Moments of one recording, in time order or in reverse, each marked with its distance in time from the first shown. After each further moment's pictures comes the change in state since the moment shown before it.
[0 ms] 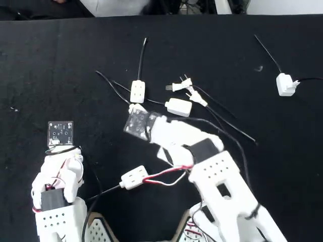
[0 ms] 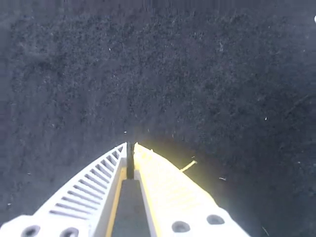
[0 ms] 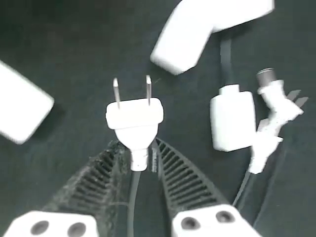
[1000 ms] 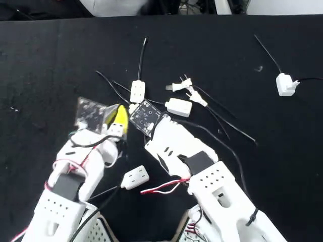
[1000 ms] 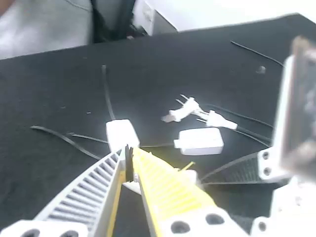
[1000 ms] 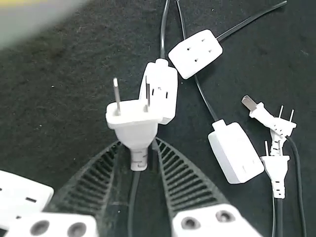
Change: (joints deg) left arm 36.0 26.8 -22.6 -30.3 14.6; right arm -3.7 -2.3 12.1 -21.8 -16.4
